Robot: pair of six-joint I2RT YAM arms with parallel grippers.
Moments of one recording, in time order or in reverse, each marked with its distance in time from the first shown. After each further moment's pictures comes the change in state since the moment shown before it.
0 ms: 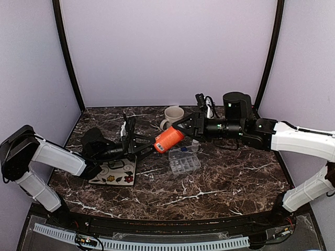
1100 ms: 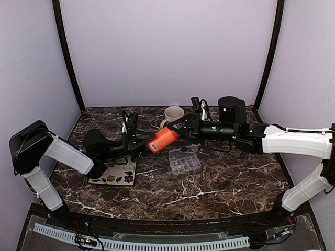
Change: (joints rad) left arm 0.000 0.146 0.047 0.299 0.056 -0.136; right arm 0.000 0.072 -0.043 0.185 -0.043 0.096
